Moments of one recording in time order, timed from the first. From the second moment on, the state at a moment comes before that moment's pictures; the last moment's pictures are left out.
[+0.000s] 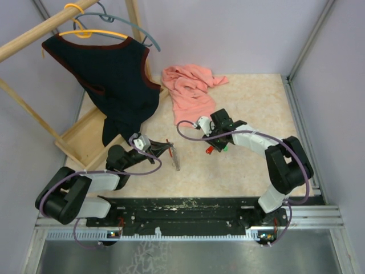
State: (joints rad) left arm -0.46 1.33 0.21 1.29 0.66 -0.03; right arm 0.50 1.63 1.00 -0.46 -0.08 -0.46
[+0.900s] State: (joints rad) left arm -0.46 1.33 0.21 1.29 0.66 -0.03; right arm 0.54 1.73 1.04 -0.48 -0.05 -0.68
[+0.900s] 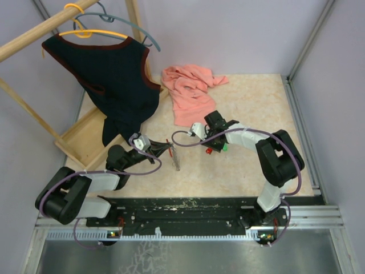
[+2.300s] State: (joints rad) left arm -0.46 1.32 0.21 1.29 0.66 -0.03; right arm 0.54 1.44 0.78 -0.08 -0.35 -0.54
